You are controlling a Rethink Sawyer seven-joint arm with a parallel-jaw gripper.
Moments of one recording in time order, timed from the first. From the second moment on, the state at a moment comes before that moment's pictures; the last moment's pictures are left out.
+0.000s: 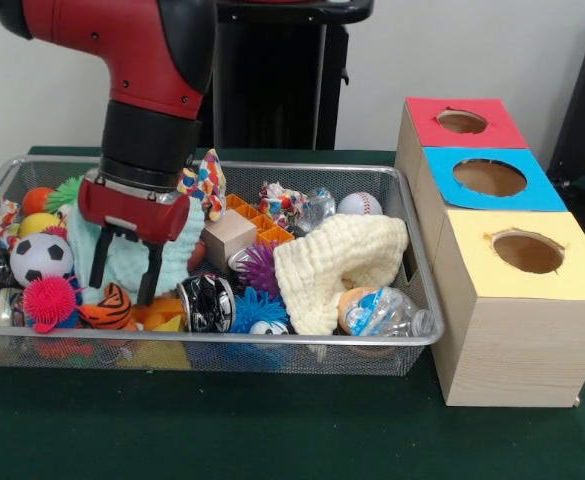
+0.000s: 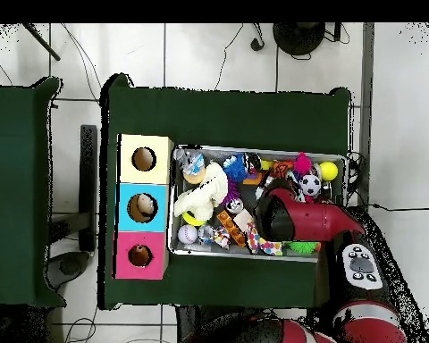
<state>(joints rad) -0.43 -0.44 -0.07 1.54 -0.47 -0.02 2.14</state>
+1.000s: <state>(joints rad) -0.43 -0.33 -0.12 1.50 -0.48 -0.14 2.14</state>
